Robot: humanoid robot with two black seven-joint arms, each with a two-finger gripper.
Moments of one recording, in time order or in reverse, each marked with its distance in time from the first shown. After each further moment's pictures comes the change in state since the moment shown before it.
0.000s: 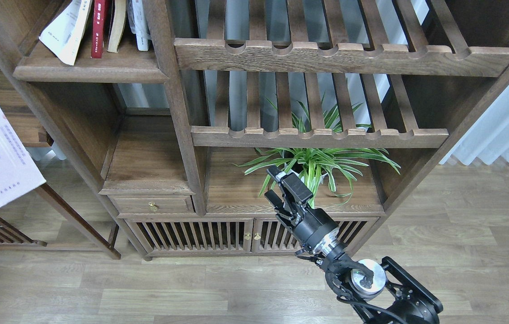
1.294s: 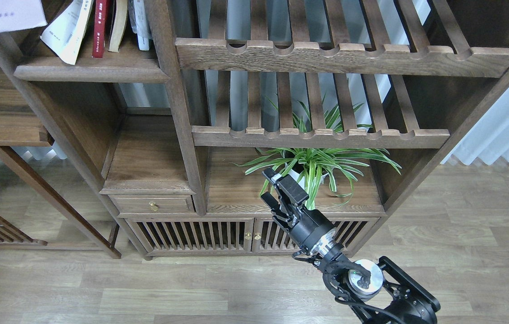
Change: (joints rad) left arm -1.059 0.359 0.651 0.206 -0.039 -0.001 0.079; right arm 0.005 0.000 -0.022 -0.004 0.000 0.000 0.002
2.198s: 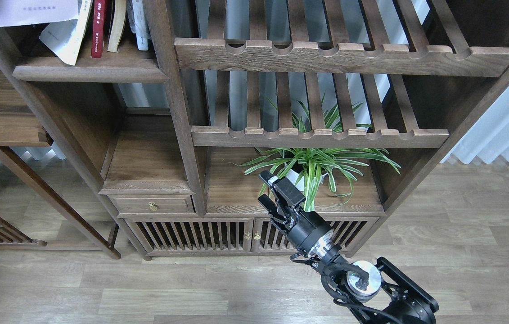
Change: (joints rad) left arm -0.186 -0.228 0.125 0.255 0.088 0.001 0.026; right arm 0.000 0.000 -0.011 0.002 -0.001 0.000 0.000
